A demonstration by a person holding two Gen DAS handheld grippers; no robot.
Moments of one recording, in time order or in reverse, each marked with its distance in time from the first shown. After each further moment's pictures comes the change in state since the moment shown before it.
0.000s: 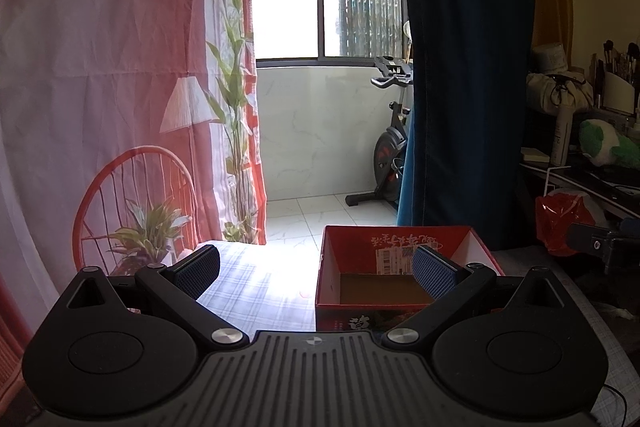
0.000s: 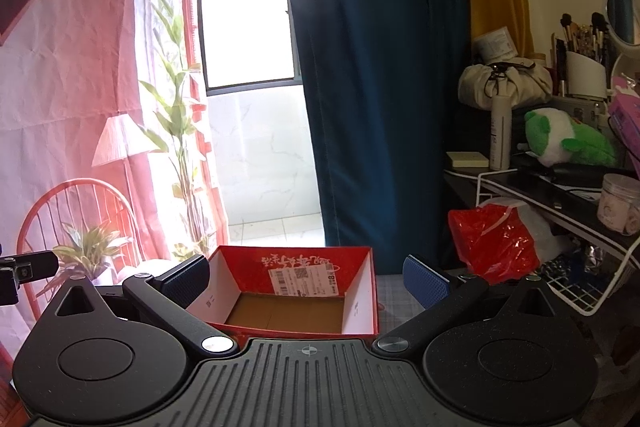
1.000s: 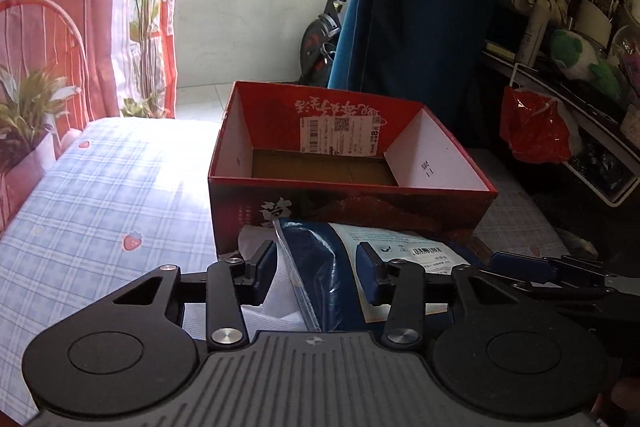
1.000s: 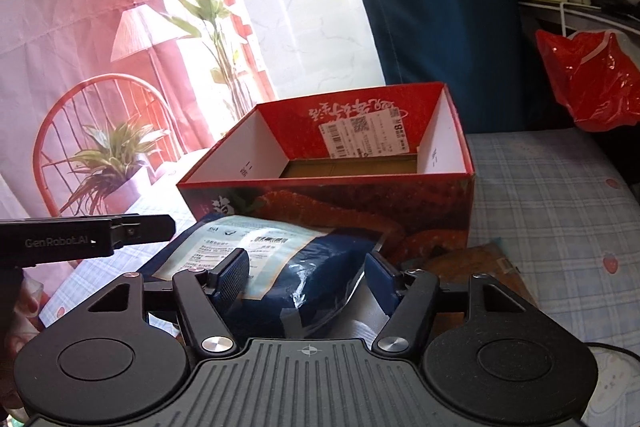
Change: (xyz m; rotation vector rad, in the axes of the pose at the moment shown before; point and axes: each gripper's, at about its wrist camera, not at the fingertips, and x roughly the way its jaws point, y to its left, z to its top) left arm 0.126 -0.008 -0.086 -0.038 0.335 -0.292; right arm 0.110 -0.006 -0.113 0.085 0.348 0.223
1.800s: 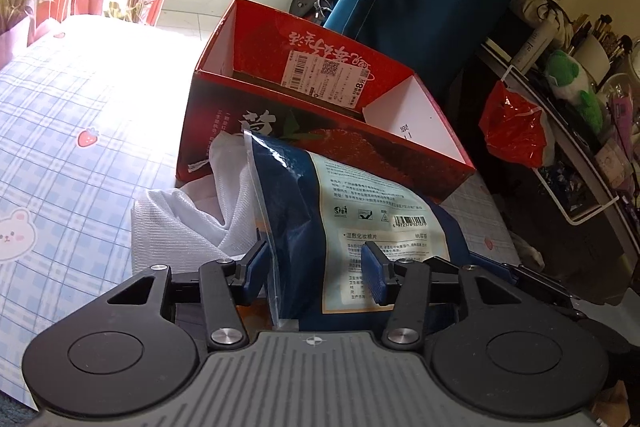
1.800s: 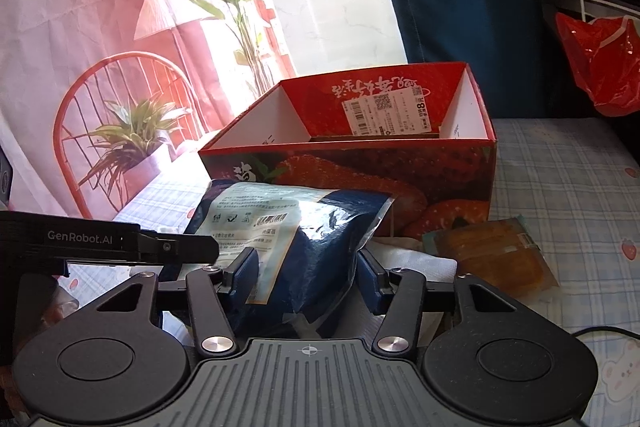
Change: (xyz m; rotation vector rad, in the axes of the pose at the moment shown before) left arm 0.022 0.025 -0.032 -0.234 0.122 -0.170; right arm -0.003 0.002 -0.018 -0.048 0.028 0.053
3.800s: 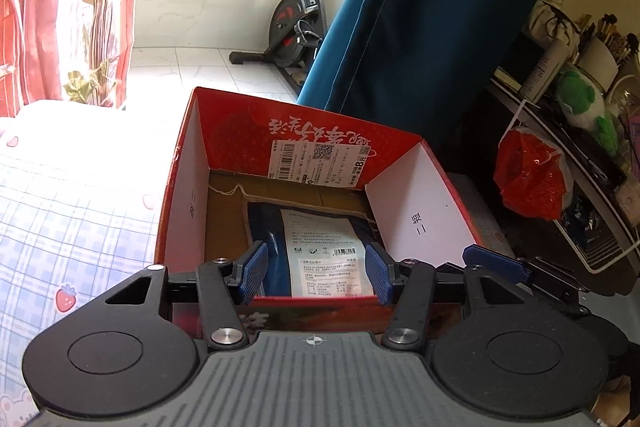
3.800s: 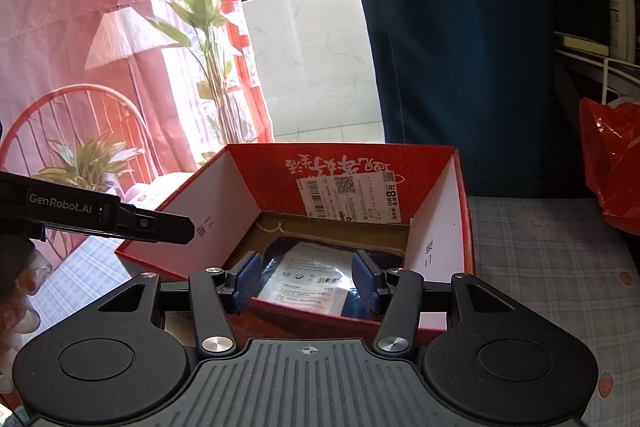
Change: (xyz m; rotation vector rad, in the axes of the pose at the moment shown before) left arm 0.047 -0.020 0.114 0.145 -0.032 0.009; right arm 0.060 -0.033 0.096 -0.054 -0.073 -0.085
